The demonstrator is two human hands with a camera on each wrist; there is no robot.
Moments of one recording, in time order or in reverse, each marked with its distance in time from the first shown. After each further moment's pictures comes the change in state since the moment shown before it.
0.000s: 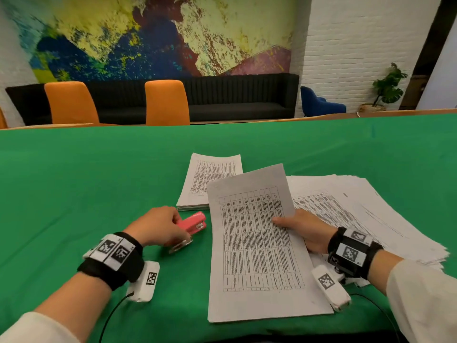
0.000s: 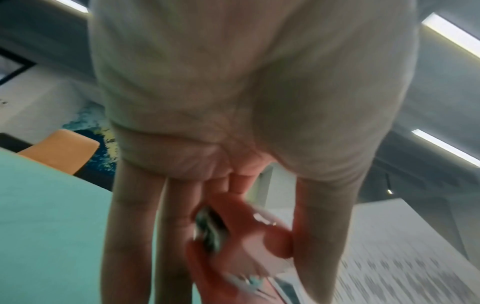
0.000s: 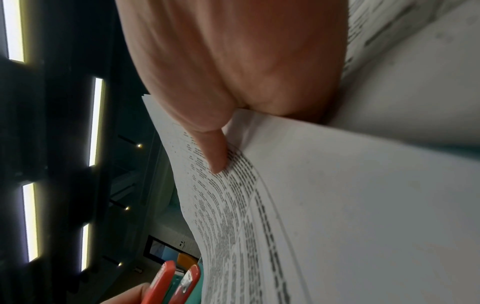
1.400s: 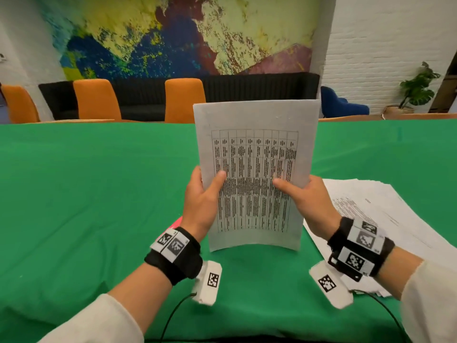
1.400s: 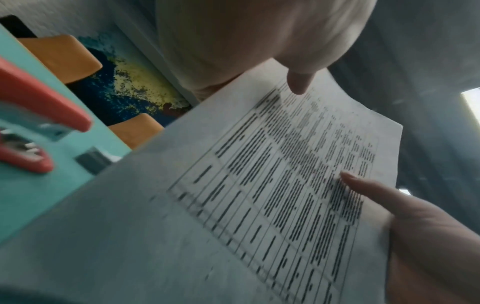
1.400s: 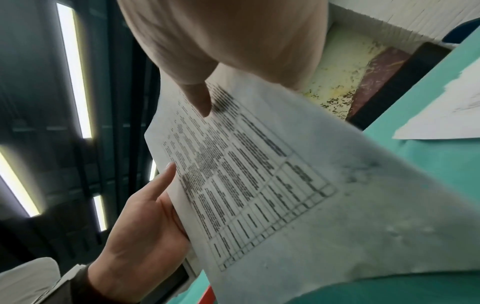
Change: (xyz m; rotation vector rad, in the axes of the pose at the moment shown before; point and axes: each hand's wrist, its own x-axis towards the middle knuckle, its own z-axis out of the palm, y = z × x) left_hand -0.015 0.071 0.012 -1.223 0.595 0.371; right_hand -0.016 -0.063 0.056 0.003 0.242 -0.673
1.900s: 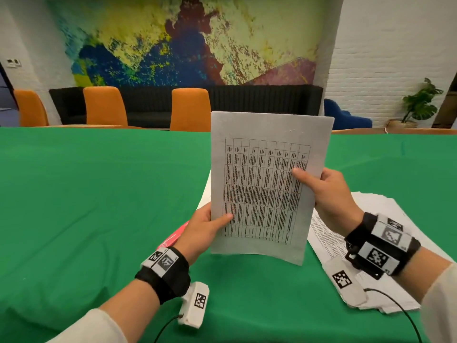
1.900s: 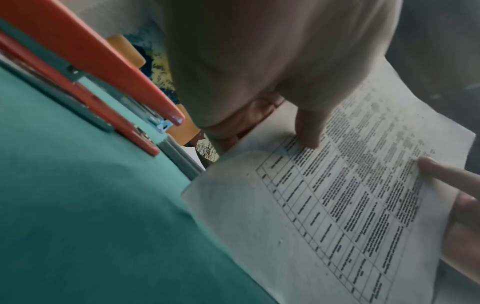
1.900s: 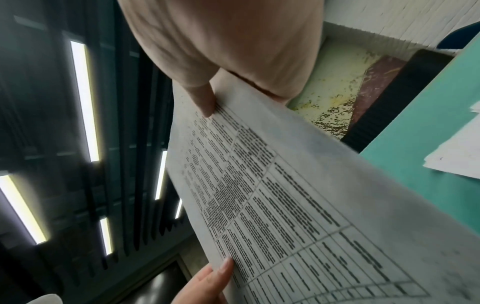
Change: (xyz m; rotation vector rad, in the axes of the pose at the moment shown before) left_hand -0.014 -0.030 -0.024 0.088 -0.308 -0.263; right_hand 0.018 -0.032 -0.020 0.156 -0.014 0.022
